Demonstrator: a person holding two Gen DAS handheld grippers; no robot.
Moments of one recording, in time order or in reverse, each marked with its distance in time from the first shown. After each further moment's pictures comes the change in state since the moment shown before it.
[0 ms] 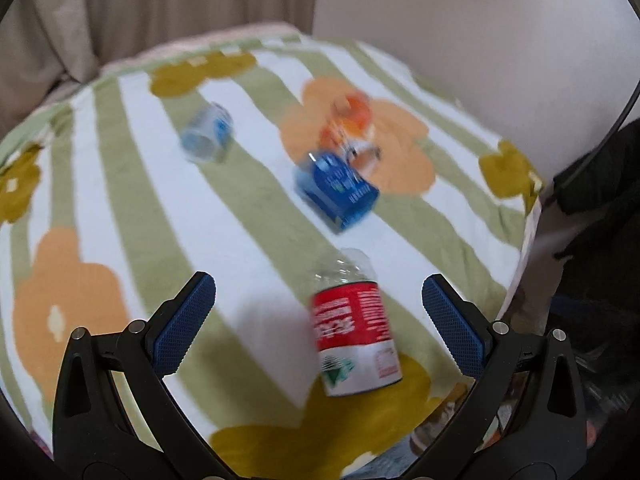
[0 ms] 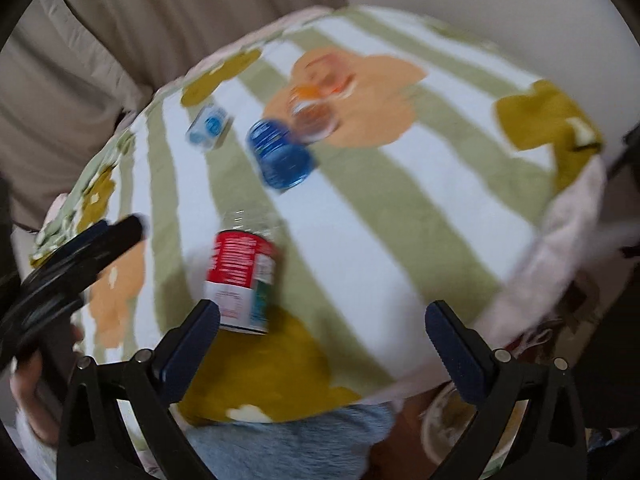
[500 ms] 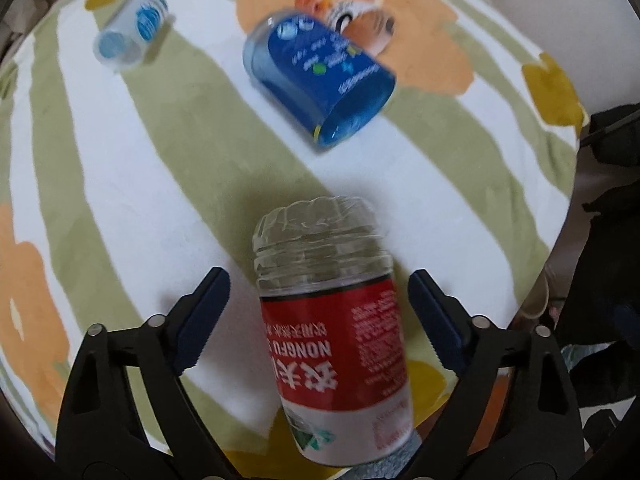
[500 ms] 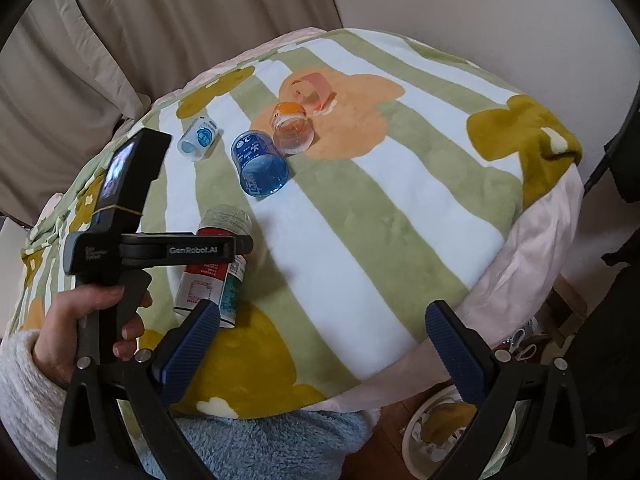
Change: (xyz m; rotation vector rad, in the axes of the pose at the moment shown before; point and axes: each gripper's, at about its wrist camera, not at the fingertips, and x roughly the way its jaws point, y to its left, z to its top) left arm 0.114 -0.017 -0.004 0.008 0.385 0.009; right arm -0.008 -0.023 -0.017 -0.033 -0.062 -0.013
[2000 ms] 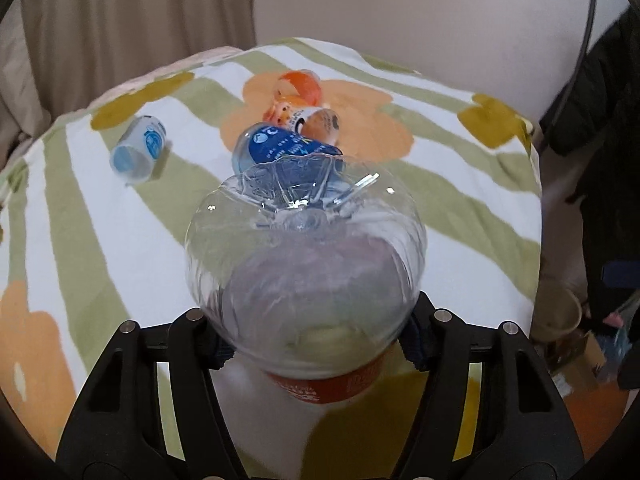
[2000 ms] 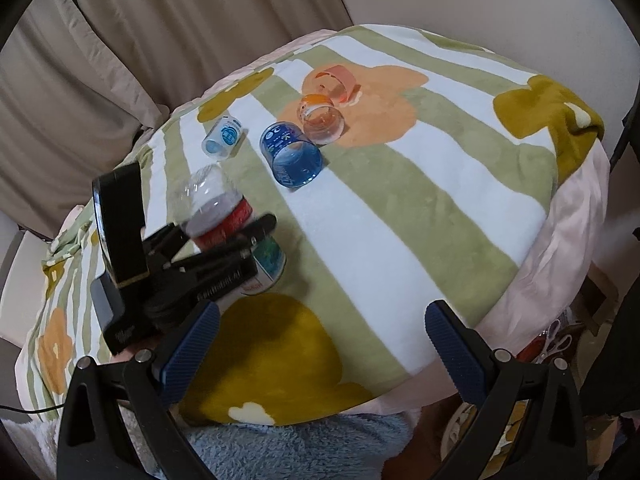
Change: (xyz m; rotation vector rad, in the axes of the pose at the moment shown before) left arm -0.030 -0.012 -0.068 0.236 -0.525 0.008; right arm 0.011 0.018 -0.021 0.051 -0.030 0.104
